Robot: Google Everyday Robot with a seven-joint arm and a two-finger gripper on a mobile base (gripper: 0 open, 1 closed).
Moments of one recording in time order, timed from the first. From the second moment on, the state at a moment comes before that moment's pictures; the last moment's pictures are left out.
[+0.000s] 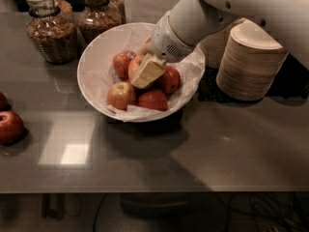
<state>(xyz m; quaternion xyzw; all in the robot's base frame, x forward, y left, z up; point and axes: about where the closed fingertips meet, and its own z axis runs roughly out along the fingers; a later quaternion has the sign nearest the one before) 0.566 0.019 0.926 -0.65 0.67 0.13 0.32</state>
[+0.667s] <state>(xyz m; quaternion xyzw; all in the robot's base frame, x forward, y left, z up) 0.562 0.003 0.977 -0.66 0.65 0.13 0.34</state>
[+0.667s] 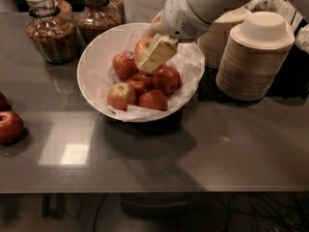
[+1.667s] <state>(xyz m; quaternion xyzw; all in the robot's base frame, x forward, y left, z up) 0.559 -0.040 1.133 -0.66 0.60 0.06 0.45</state>
